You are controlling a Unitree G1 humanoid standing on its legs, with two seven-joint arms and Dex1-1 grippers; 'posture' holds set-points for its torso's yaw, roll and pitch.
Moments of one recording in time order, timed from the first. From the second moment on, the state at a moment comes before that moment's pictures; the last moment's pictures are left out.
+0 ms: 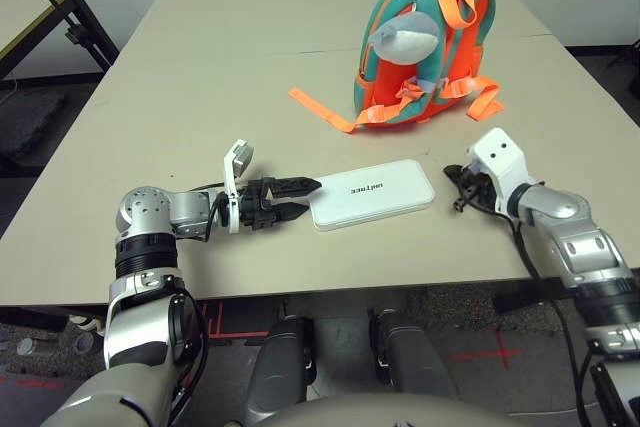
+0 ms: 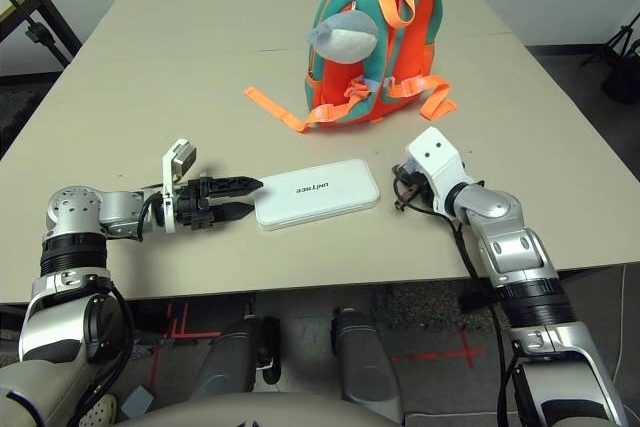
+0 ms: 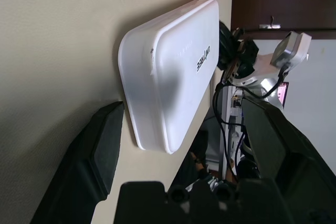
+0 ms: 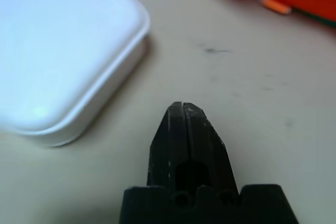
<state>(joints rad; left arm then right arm) -0.58 0.35 0.41 0.45 -1.05 1.61 -0.32 -0.30 -0.61 0.08 0.09 0.05 0.34 0.70</state>
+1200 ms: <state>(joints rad) -0.58 0.29 0.45 0.41 -0.98 1.61 -0.28 -0.33 -0.50 0.15 -0.08 0.10 0.48 0.79</state>
